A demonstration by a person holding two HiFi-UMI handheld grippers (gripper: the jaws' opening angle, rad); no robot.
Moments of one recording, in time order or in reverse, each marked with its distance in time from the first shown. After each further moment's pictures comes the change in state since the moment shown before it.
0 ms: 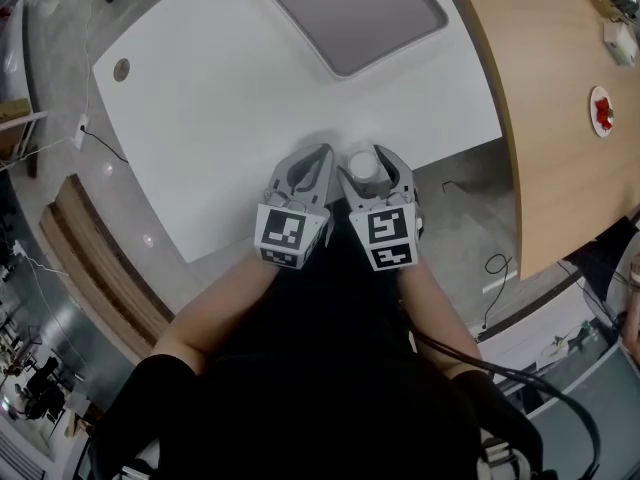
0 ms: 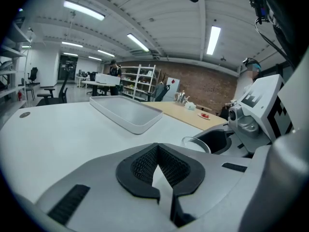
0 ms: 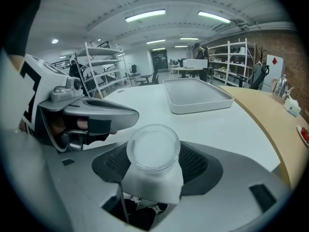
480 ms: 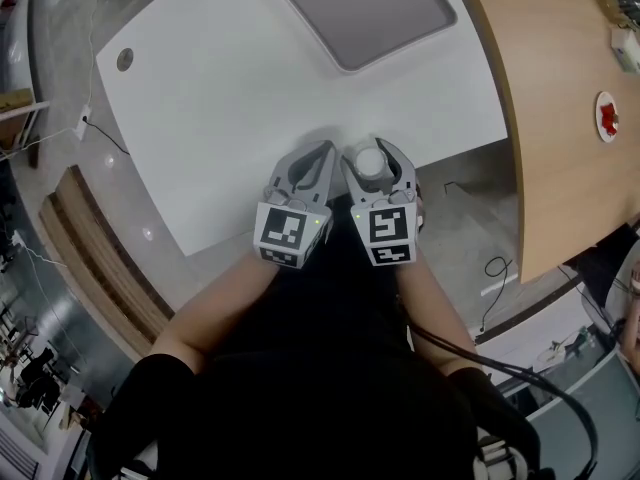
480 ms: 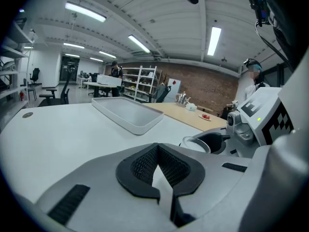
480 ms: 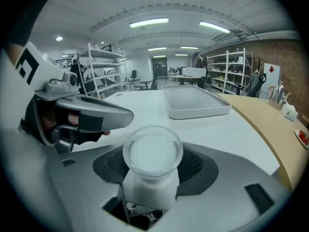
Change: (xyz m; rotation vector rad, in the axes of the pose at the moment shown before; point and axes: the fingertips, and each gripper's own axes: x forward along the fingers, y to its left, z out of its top) left arm -0.007 0.002 0.000 -0.004 -0.015 0.016; right arm 0.005 -0.002 0.006 -0.040 -0.092 -0.047
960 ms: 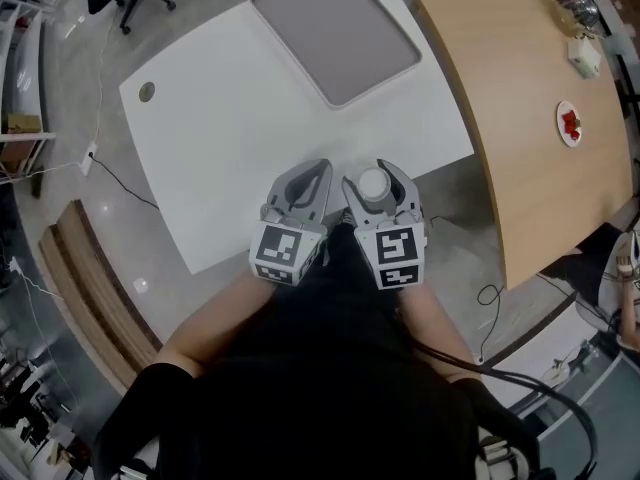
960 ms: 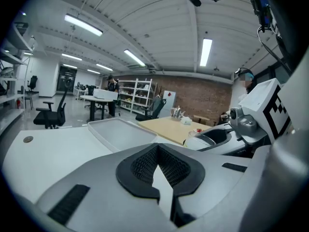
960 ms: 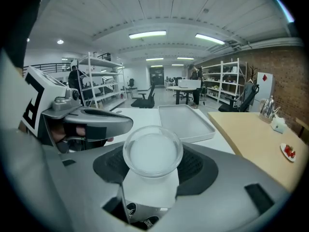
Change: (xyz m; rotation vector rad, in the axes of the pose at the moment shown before) left arm -0.054 -0.027 0.083 0.043 -0.139 -0.026; right arm -0.086 0.003 0.078 0.007 -0.094 -0.048
